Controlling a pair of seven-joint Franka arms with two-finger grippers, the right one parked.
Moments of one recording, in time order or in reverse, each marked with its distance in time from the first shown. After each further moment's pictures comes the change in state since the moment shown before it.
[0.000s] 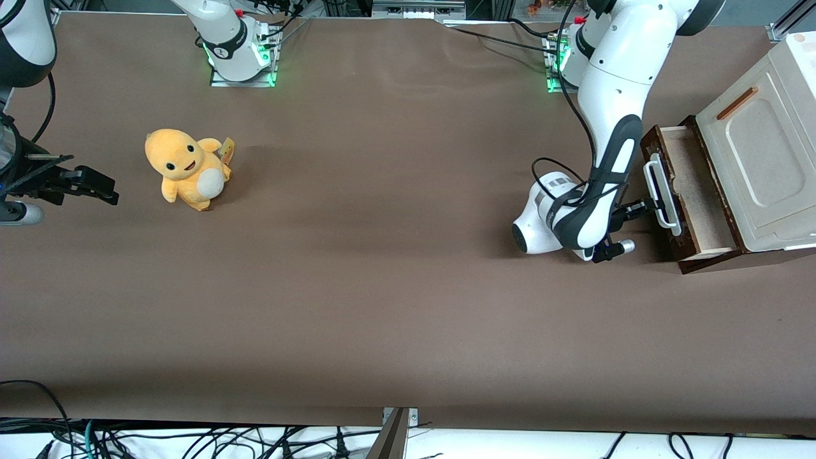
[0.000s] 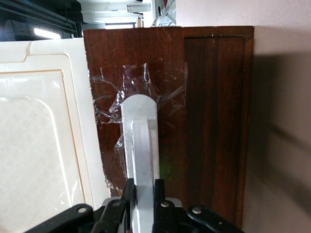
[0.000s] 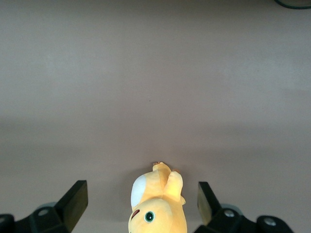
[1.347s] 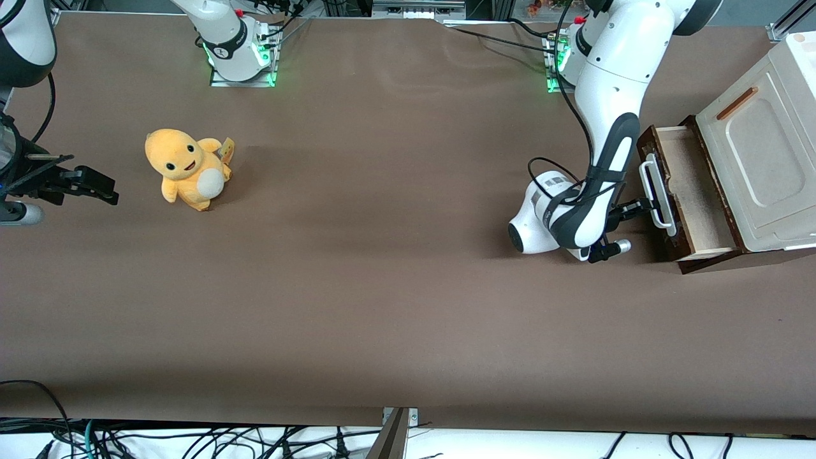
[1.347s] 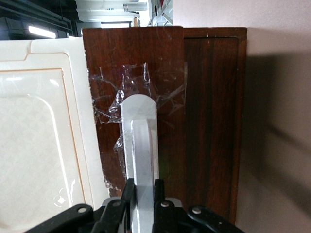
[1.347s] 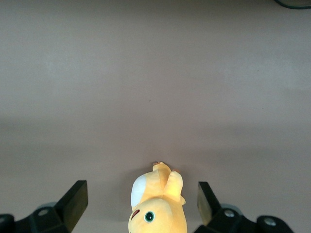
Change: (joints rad) arm -0.011 0.000 0.001 0.016 -0.023 0.000 0.002
